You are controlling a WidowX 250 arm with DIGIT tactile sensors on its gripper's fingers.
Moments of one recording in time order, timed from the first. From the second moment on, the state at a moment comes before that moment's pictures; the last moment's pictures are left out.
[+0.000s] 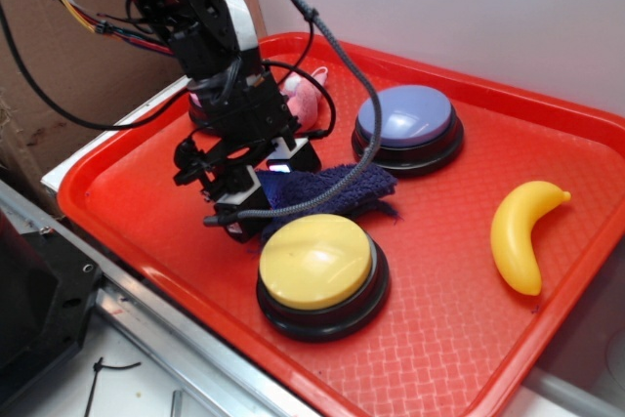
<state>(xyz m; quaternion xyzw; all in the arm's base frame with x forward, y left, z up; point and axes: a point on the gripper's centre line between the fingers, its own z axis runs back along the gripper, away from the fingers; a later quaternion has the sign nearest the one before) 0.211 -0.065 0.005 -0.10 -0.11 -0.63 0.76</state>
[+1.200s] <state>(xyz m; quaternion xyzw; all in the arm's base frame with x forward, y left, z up) 0.200 -0.038 0.105 -0.13 -0.02 -0.23 0.97</state>
